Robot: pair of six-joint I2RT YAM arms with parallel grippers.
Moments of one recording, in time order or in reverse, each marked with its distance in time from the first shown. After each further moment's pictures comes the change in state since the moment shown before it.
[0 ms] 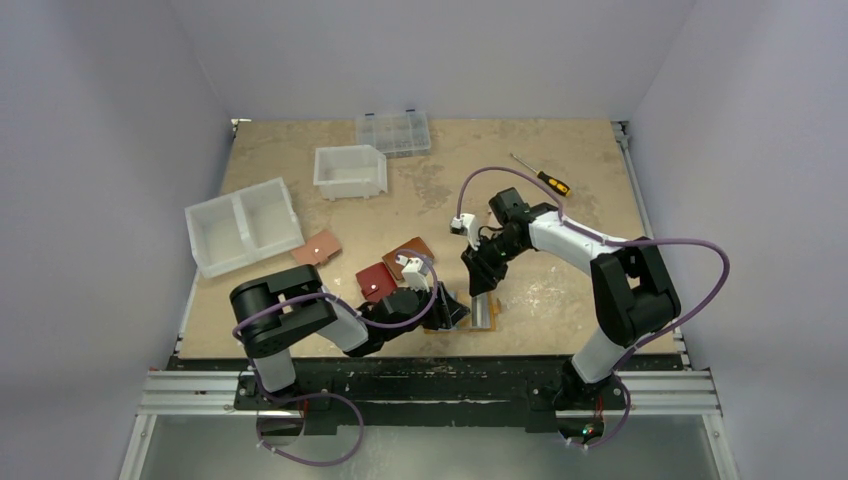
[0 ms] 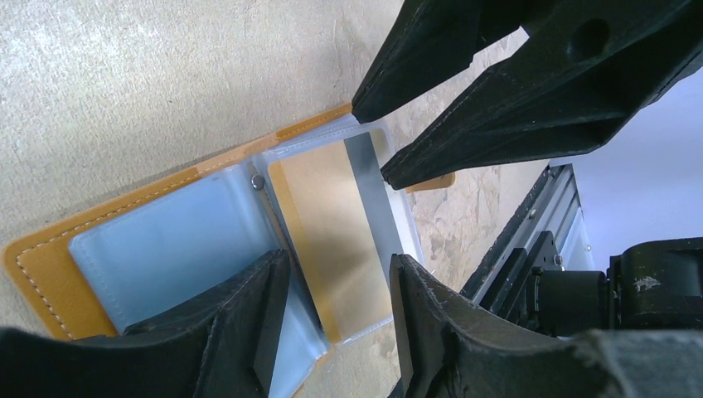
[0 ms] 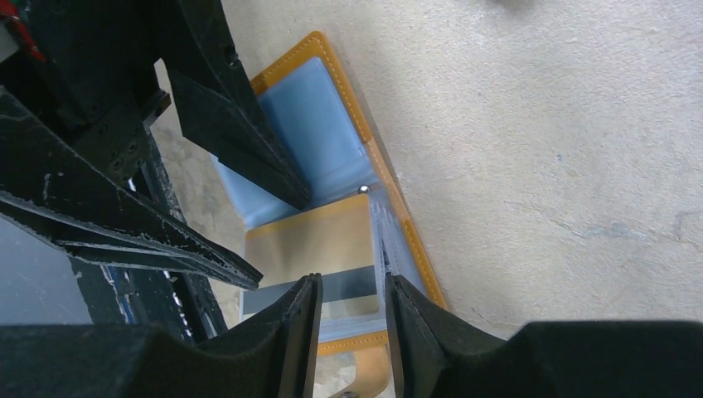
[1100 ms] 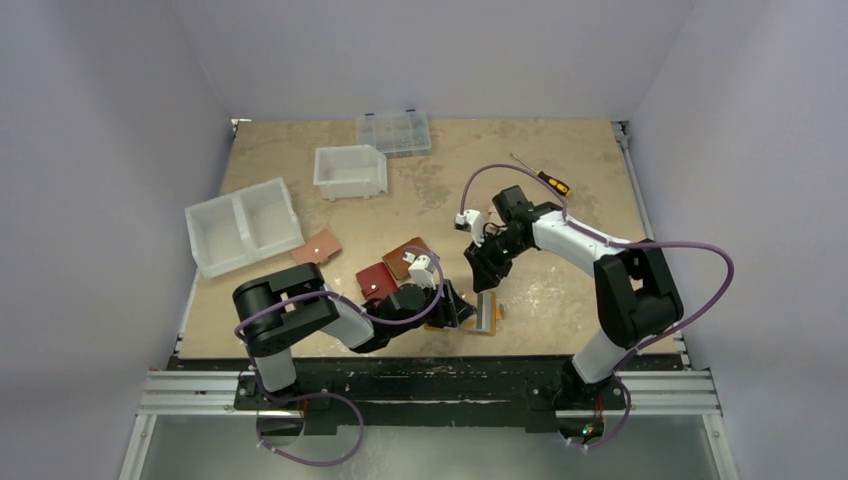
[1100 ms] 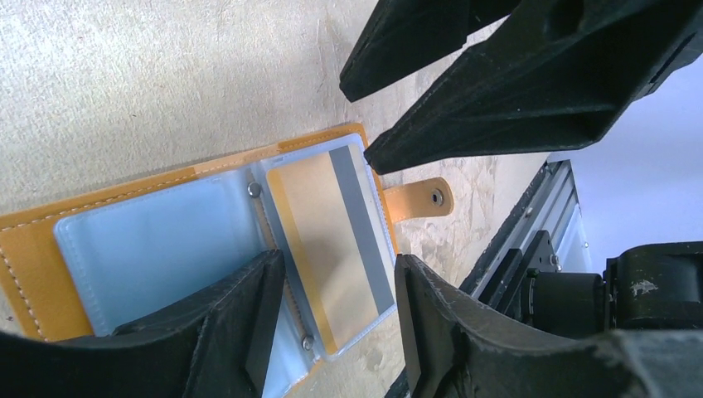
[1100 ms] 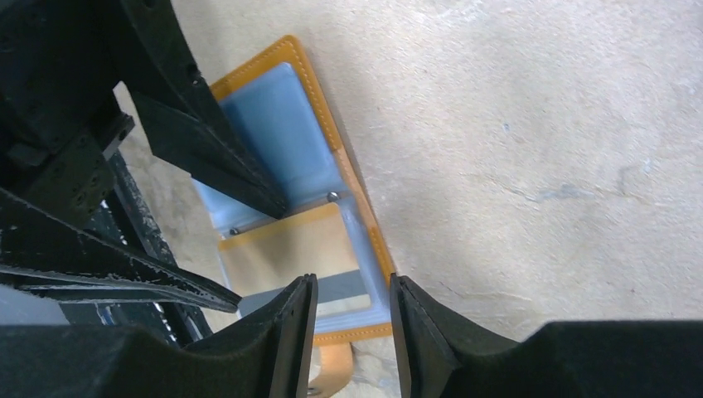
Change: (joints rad) left arm 0.000 0.015 0.051 -0.047 0.023 0.000; right arm -0.020 -0.016 0.000 0.009 0.055 0.043
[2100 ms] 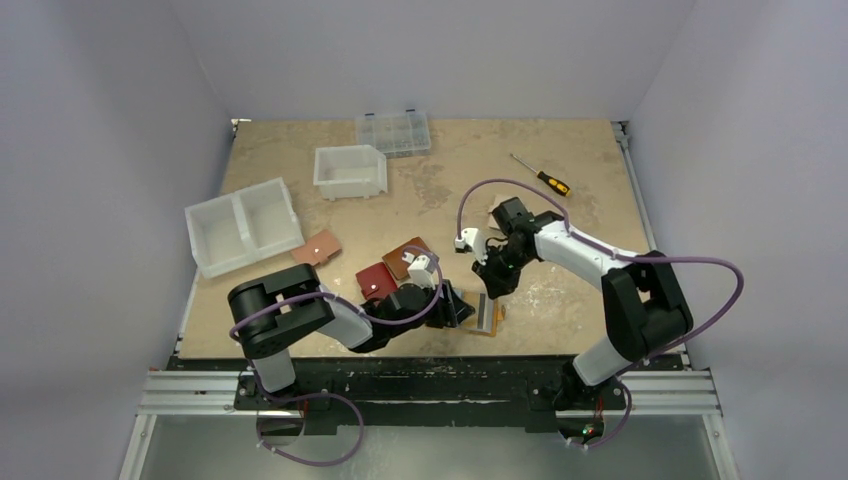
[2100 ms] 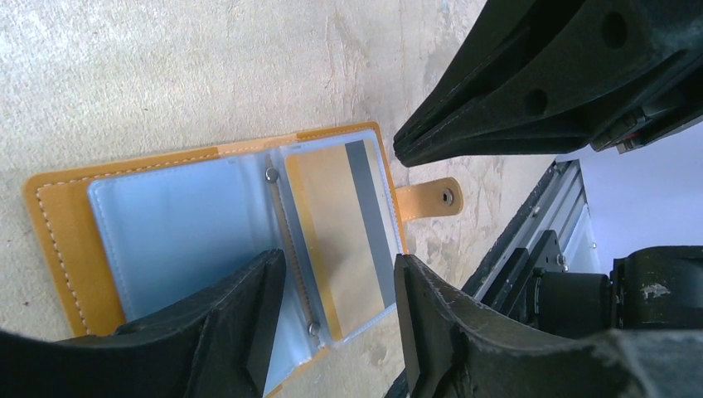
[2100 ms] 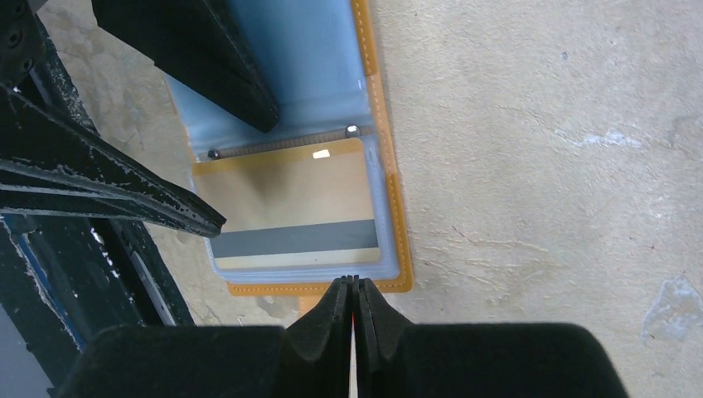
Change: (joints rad) left arm 0.000 -0.026 0.014 -0.069 -0.014 0.002; right arm 0.029 -0.076 -0.072 -0.071 0.146 -0.182
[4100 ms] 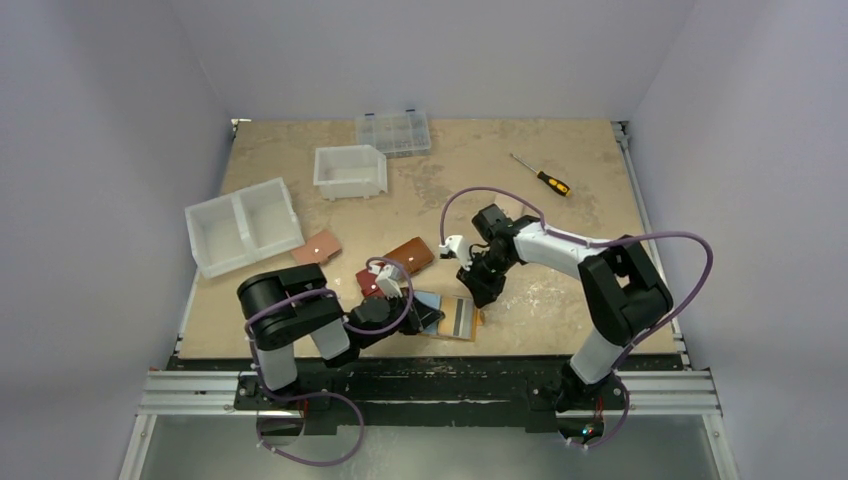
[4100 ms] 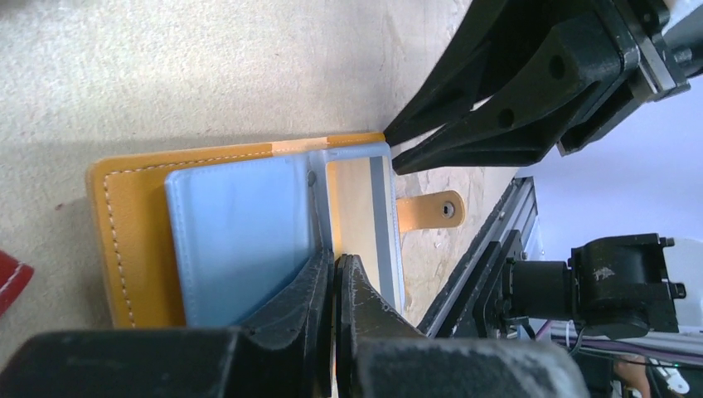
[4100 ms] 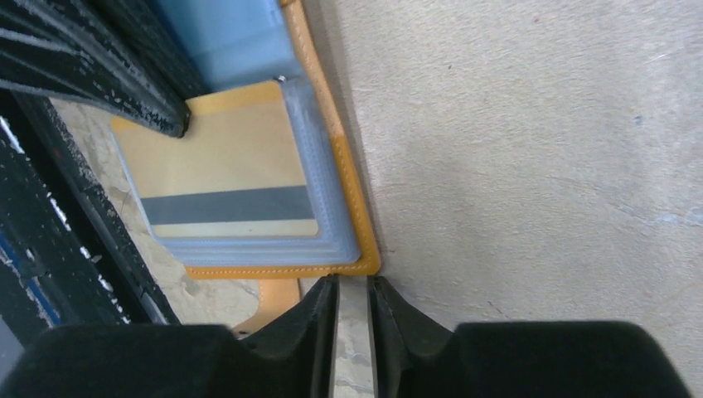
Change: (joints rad) left arm 0.067 0.061 -0.277 0.419 0.048 -0.121; right arm 0.097 0.120 0.015 0.082 0.031 0.118
